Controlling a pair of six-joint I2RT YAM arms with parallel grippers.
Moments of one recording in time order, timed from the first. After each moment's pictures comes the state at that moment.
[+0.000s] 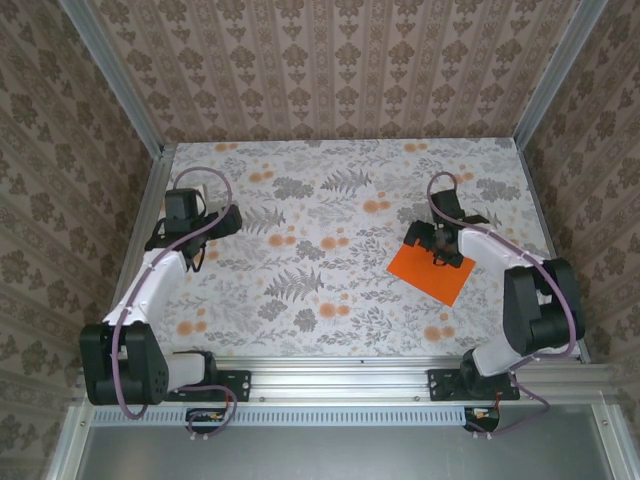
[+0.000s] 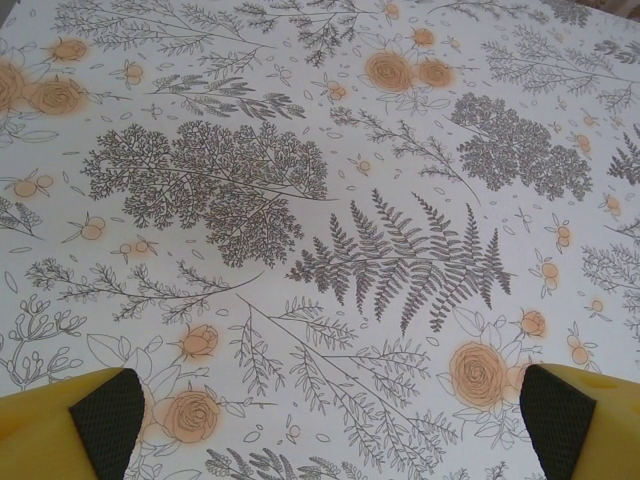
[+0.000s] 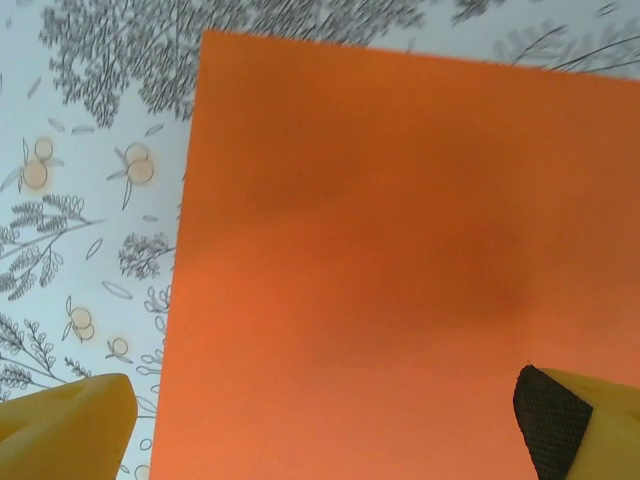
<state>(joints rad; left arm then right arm) -0.07 1.25 0.85 -0.33 0.07 -0.25 0.16 1.55 0.93 -0.54 0.06 0.63</state>
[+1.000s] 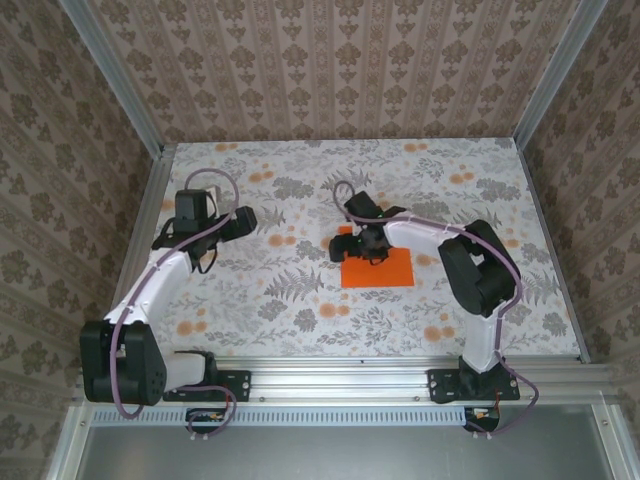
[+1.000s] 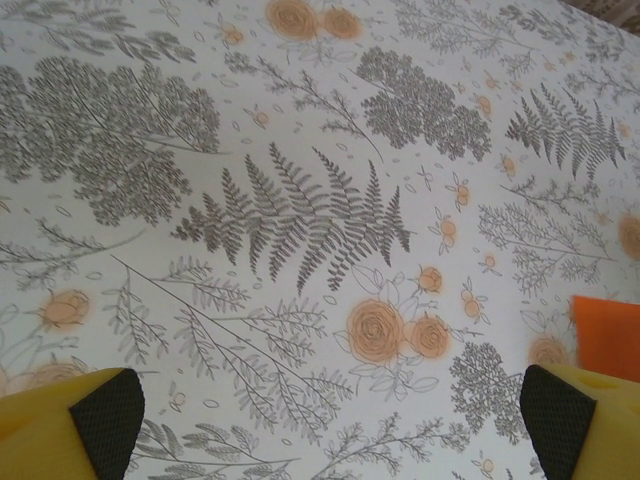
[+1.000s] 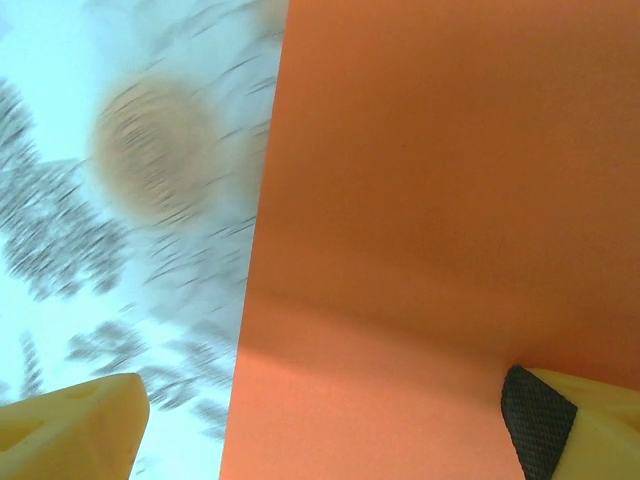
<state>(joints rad) -0.14 1.25 0.84 -0.34 0.18 -0.36 0.57 1.92 1.26 -0.53 -0.12 0.44</state>
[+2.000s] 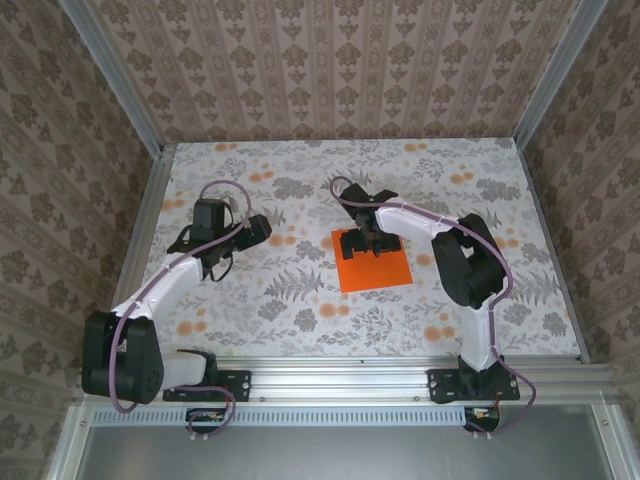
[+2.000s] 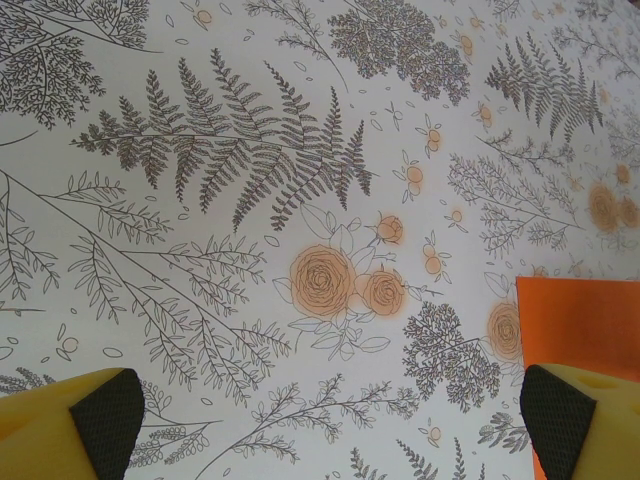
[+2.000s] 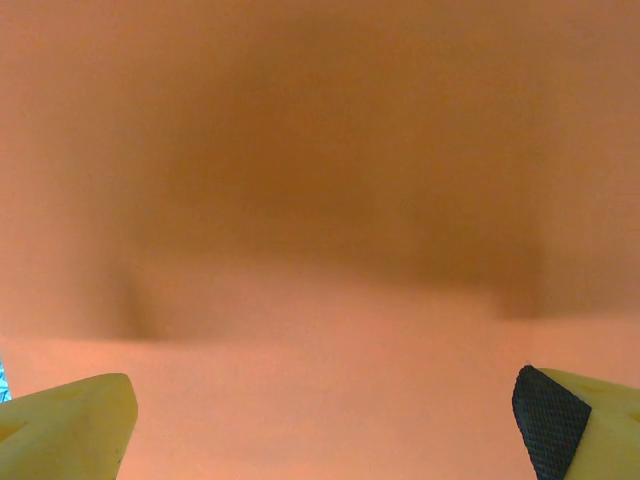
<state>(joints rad) -0.24 1.27 0.76 -0.27 0.18 -0.52 0.55 2.02 1.47 -0.88 0.13 0.45</state>
